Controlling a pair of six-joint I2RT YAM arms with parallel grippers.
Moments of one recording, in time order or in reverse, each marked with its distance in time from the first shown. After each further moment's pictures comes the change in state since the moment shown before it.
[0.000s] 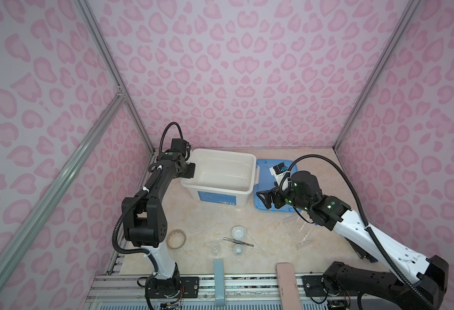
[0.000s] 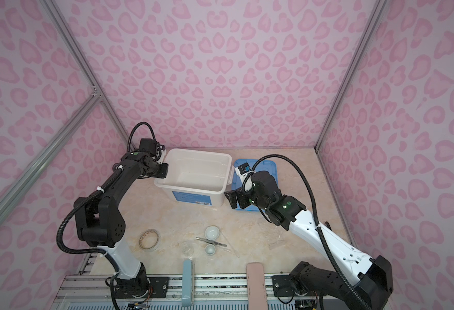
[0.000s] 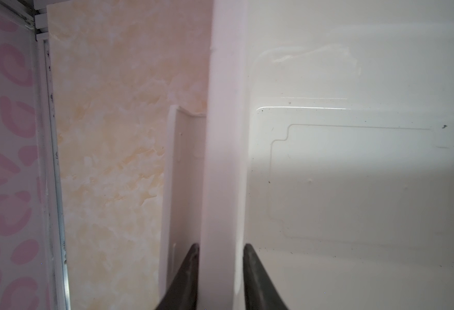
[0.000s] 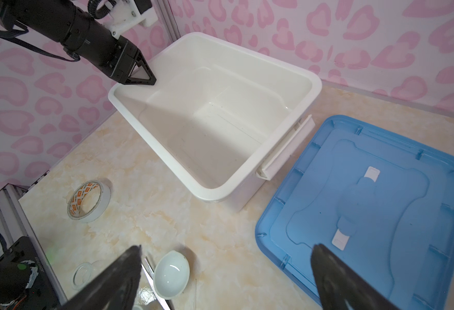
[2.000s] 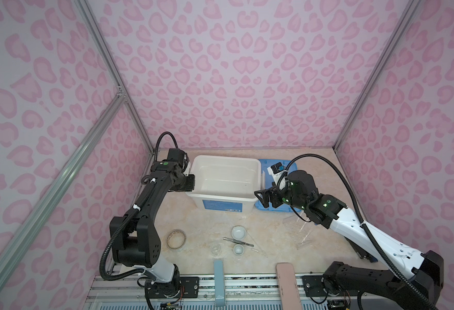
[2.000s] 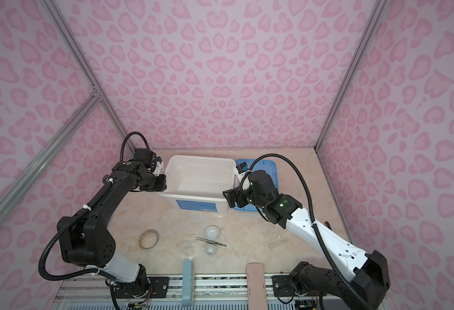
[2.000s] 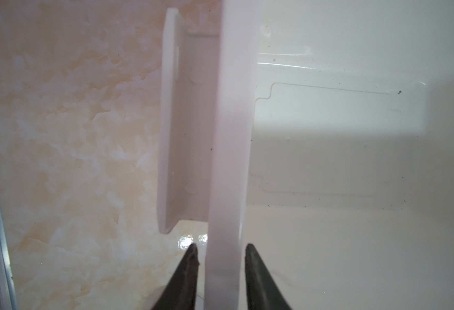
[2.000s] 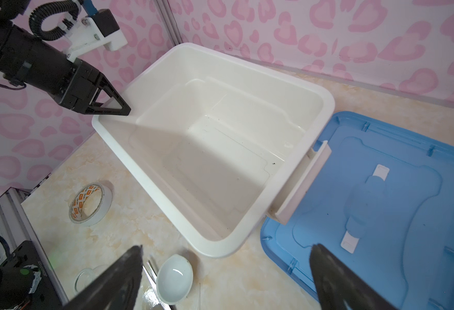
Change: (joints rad) left arm -0.008 -0.198 -0.191 -0.138 0.129 -0.144; right arm 0.008 0.040 0.008 0.018 0.000 0.026
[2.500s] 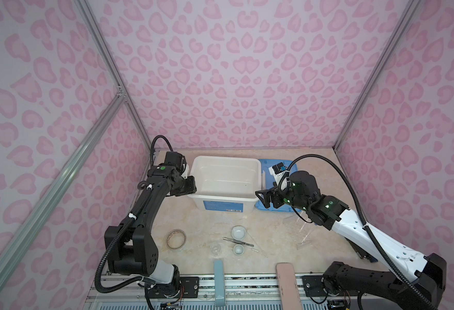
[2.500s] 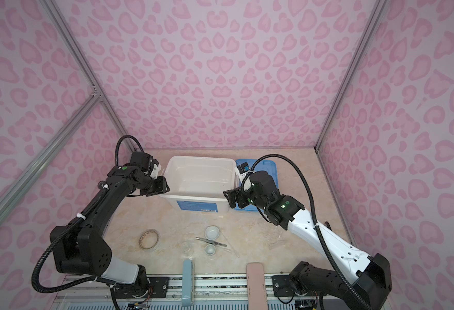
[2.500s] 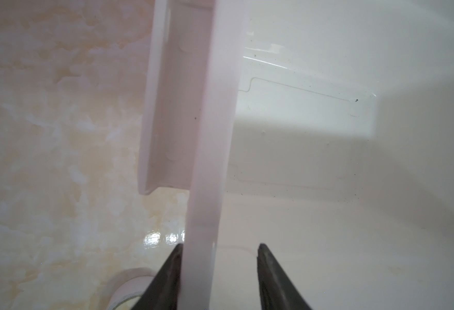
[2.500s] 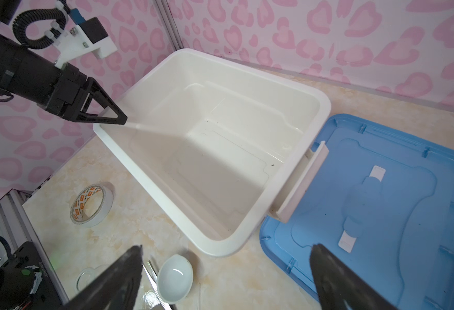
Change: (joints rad) left arm 0.002 -0.090 -0.072 -0.007 0.111 -0.128; right arm 0.000 -0.023 -0.008 -0.001 0.007 0.000
